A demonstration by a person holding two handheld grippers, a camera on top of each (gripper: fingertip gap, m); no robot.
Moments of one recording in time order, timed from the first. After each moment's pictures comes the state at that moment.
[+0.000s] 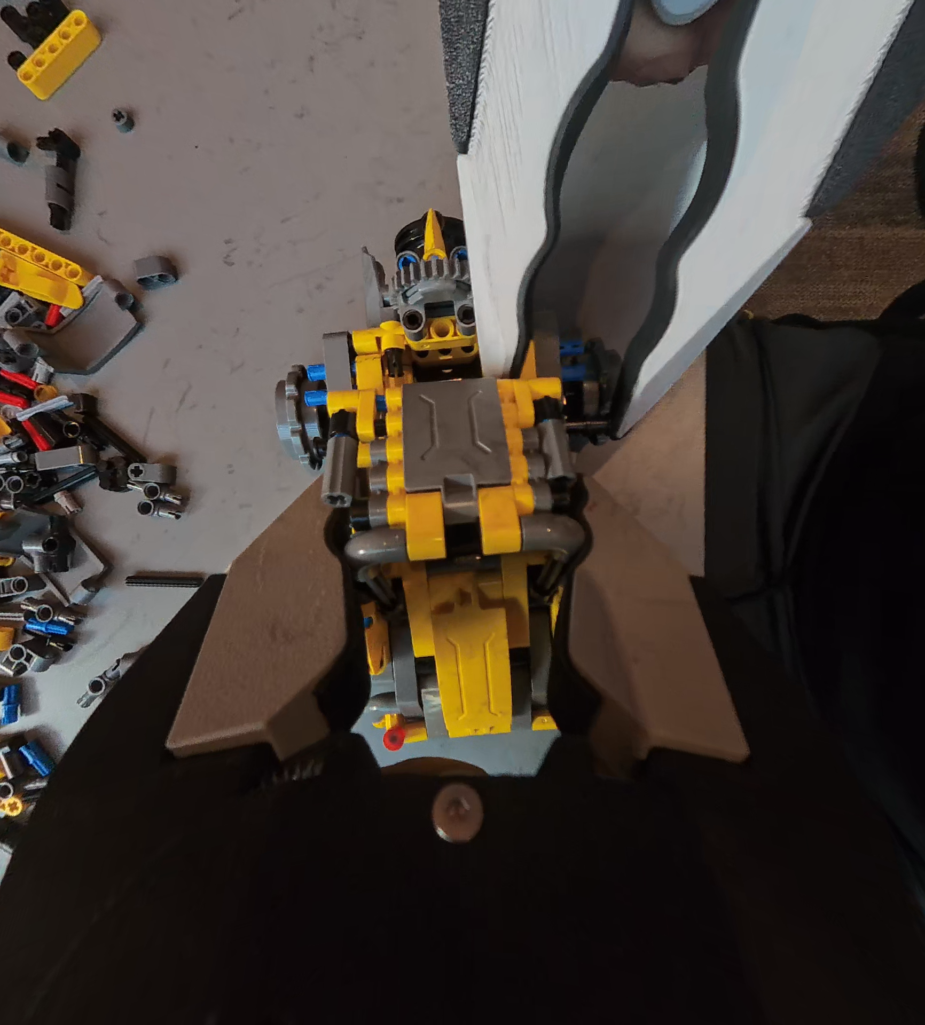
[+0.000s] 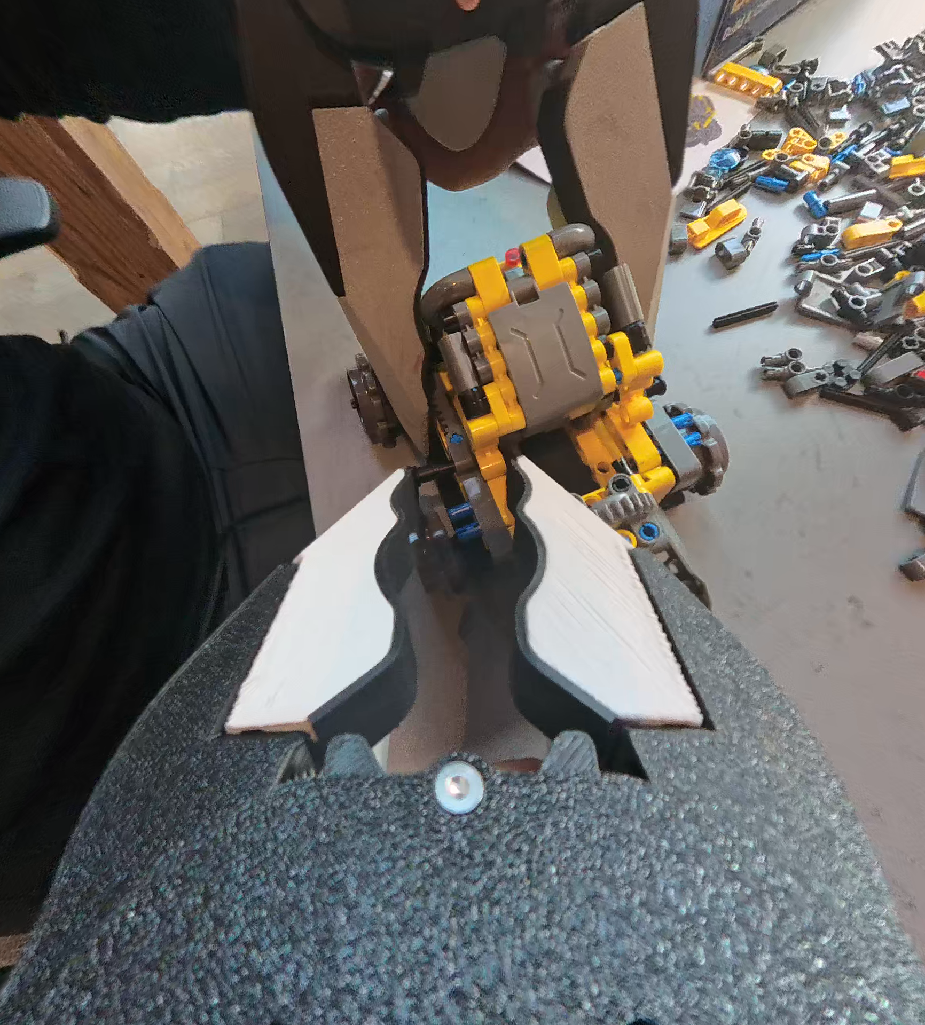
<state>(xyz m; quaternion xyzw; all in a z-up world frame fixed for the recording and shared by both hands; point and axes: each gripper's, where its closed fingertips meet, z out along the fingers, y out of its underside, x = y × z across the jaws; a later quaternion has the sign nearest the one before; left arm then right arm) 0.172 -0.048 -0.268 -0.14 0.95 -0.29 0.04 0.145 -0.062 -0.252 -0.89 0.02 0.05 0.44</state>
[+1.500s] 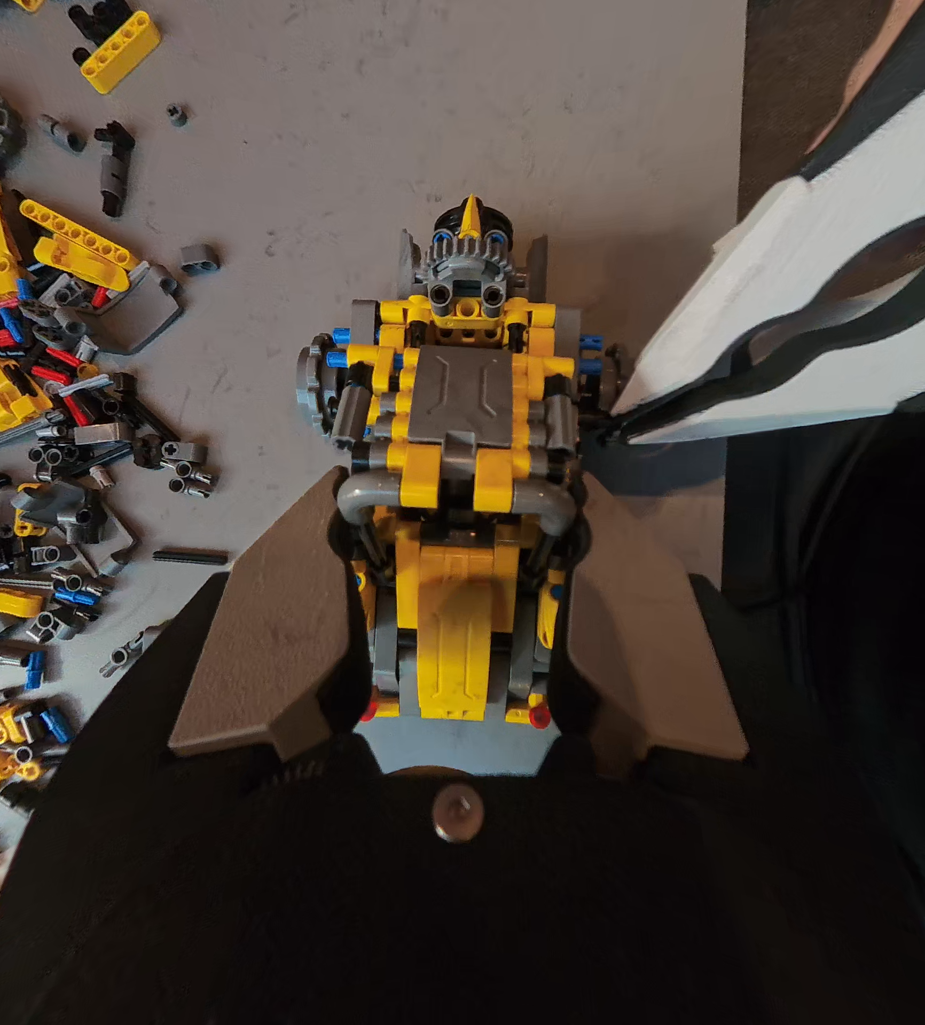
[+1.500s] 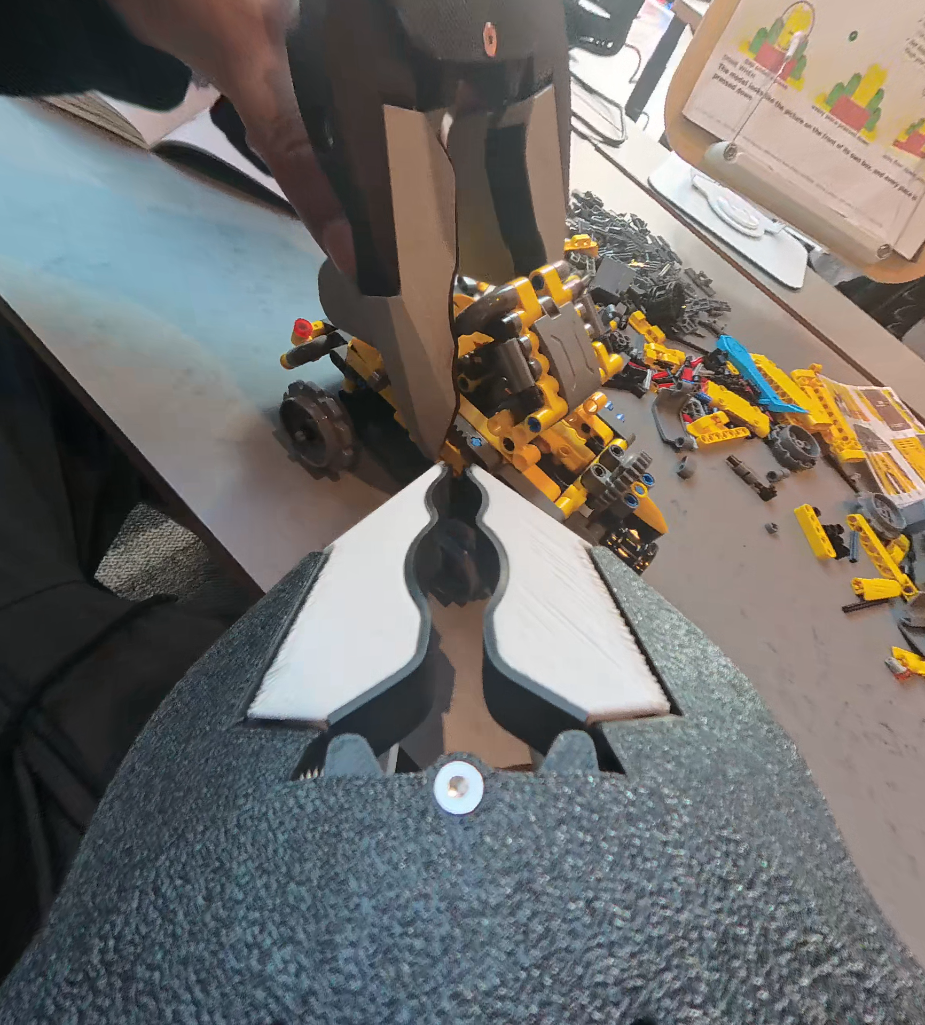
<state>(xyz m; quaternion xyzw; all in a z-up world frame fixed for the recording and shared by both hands) 0.180 -0.041 -0.264 -0.16 0.94 -0.29 0.06 0.142 -0.060 -0.244 -0.83 0.15 -0.27 0.46</state>
